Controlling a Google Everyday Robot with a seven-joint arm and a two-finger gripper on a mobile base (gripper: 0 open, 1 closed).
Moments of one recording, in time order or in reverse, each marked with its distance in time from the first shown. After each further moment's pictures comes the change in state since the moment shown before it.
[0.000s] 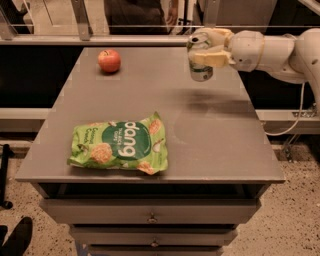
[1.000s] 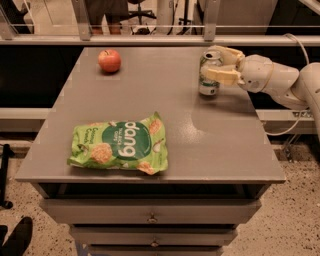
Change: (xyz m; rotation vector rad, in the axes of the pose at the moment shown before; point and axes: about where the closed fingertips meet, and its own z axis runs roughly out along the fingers) arm 0.044 0.005 -0.042 0.063 -0.118 0.056
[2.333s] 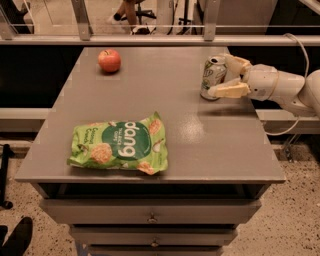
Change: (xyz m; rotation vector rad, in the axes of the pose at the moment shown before) arm 0.026 0.005 -0.025 0.005 0.064 0.055
